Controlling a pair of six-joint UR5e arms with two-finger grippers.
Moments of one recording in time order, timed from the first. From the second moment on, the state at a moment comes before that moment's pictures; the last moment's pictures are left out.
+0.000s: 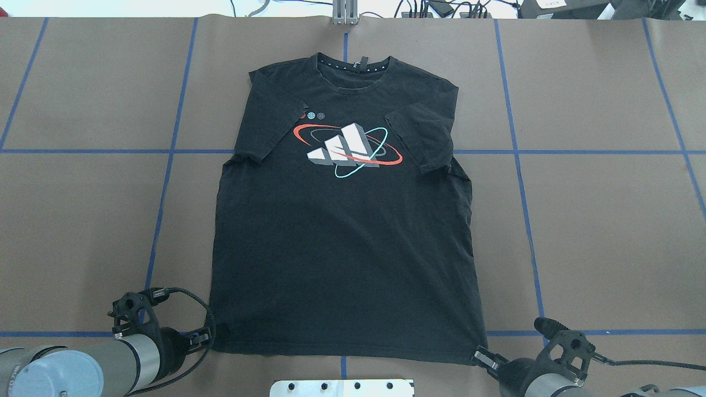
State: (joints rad) left arm -0.06 -1.52 -2.05 -2.18 -1.40 -1.82; right arm -0.13 -1.70 2.28 -1.27 1.17 2.19
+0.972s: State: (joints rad) left arm -0.06 -1.52 -2.06 -2.17 -1.40 -1.82; right arm -0.12 -1.70 2.28 -1.27 1.17 2.19
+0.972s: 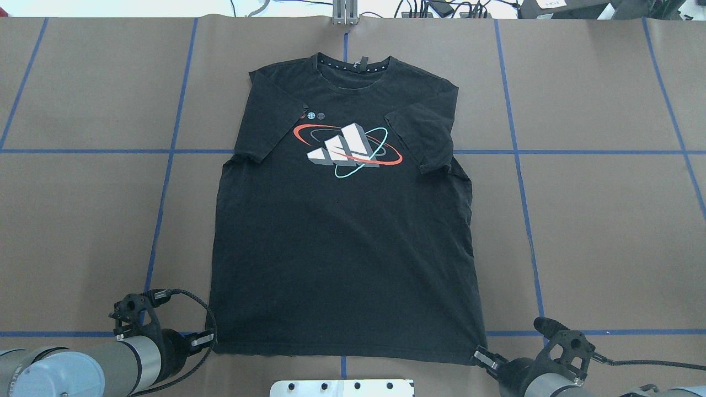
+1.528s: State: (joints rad) left arm -0.10 -1.50 -2.29 -2.10 -1.56 -1.82; right arm -0.05 -1.80 2.41 -1.27 1.27 2.18
